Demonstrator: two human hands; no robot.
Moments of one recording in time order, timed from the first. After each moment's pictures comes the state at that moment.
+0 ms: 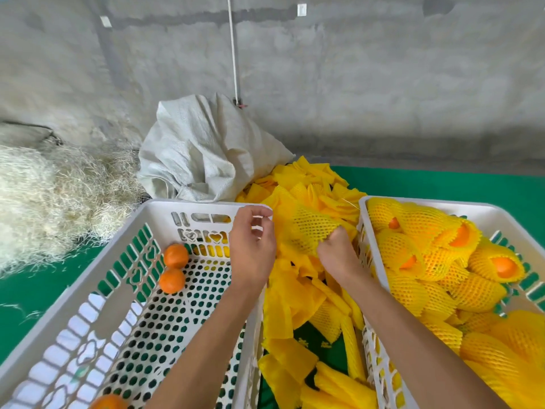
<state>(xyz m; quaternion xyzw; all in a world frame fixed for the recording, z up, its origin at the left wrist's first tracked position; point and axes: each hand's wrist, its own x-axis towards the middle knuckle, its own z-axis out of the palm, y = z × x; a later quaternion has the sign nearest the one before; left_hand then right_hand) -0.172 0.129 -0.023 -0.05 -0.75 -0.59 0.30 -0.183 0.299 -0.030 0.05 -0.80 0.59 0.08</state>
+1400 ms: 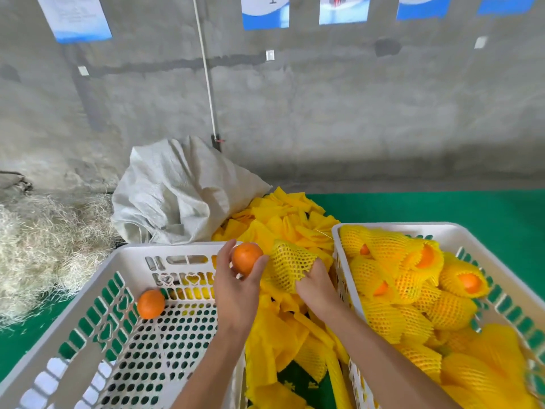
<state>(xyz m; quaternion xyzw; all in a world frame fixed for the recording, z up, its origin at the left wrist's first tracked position) -0.165 0.146 -0.018 0.01 -0.72 -0.66 0.21 -0.187 0.299 -0.034 0.04 -0.75 0.65 0.09</state>
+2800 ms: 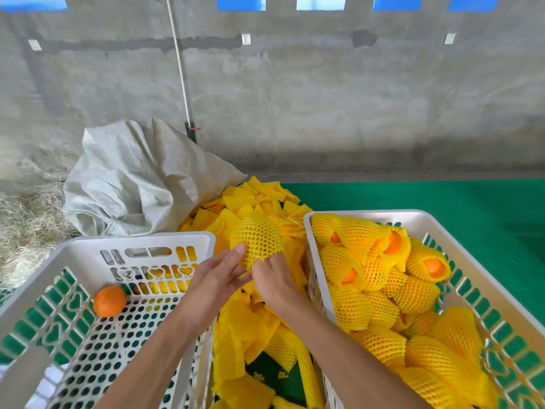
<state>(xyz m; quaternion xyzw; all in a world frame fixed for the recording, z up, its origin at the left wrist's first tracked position) -0.175 0.147 -0.020 -0.10 -0.57 -0.80 -0.15 -0.170 0.285 -0.017 0.00 -0.80 0.59 0.03</state>
